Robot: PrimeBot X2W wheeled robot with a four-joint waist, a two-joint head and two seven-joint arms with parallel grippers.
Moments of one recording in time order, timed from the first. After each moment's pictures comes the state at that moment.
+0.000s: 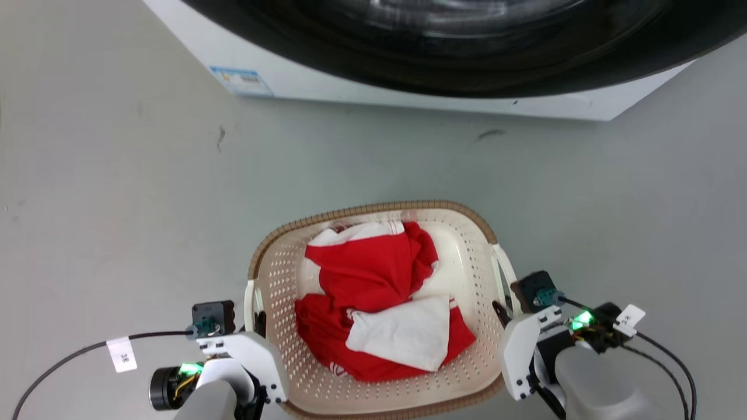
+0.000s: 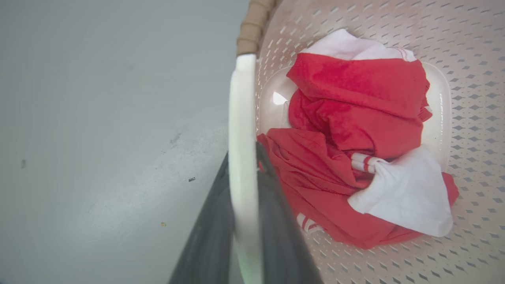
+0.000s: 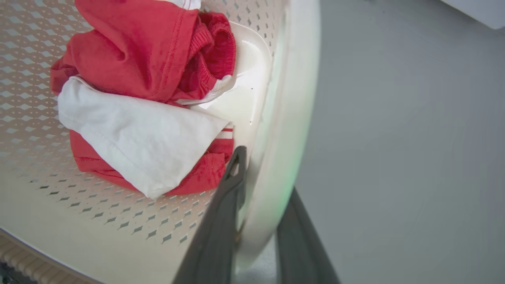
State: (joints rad) left arm -0.51 0.05 -0.04 1.17 -0.21 -0.10 -0.26; right arm -0.64 -0.05 0.64 1.25 0.31 0.13 -0.21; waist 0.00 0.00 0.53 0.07
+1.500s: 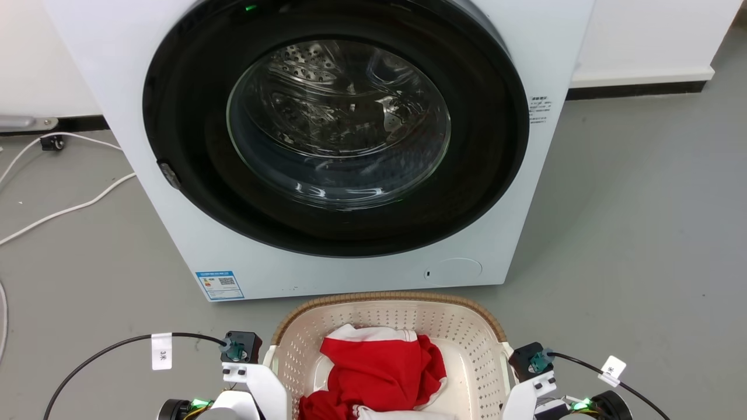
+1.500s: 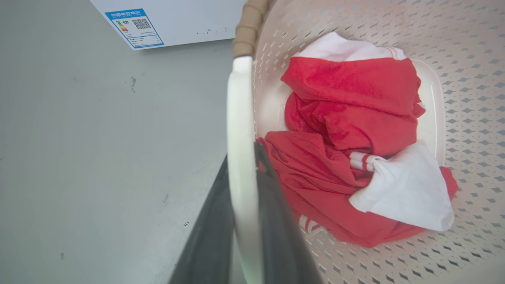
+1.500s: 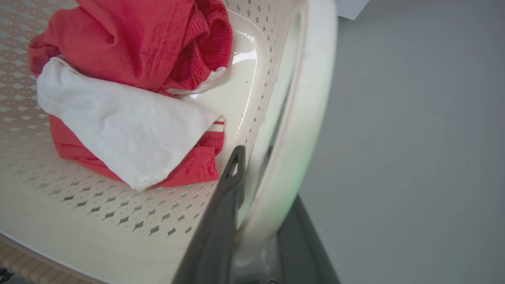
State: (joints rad) left arm -0.50 0.07 -0.19 1.29 -0.21 -0.13 -0.02; right arm -0.49 -0.05 0.78 1.28 0.53 0.13 0.03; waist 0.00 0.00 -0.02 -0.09
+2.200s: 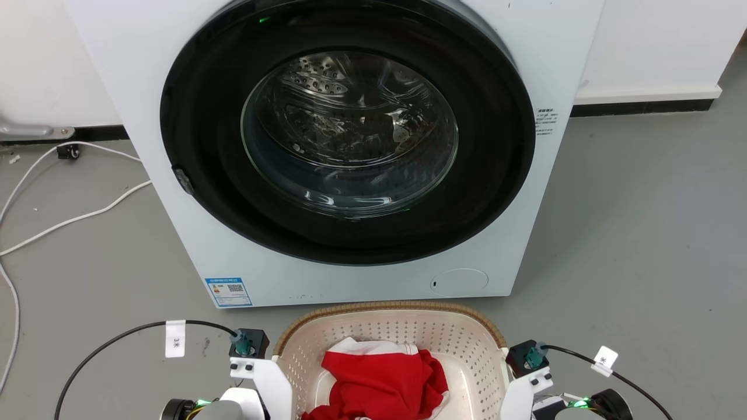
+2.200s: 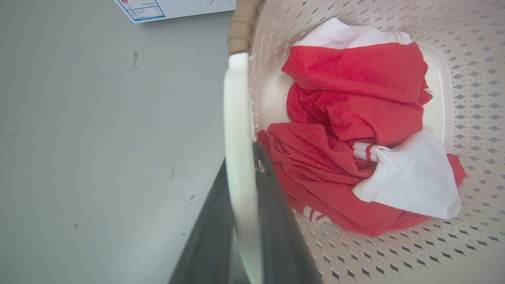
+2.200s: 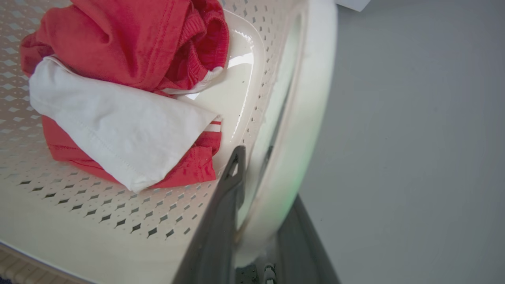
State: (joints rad) left arm -0.52 0.08 -0.31 1.29 -0.31 -0.13 0.14; right arm -0.51 -0.05 0.82 1.29 0.57 0.13 0.13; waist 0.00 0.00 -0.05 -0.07
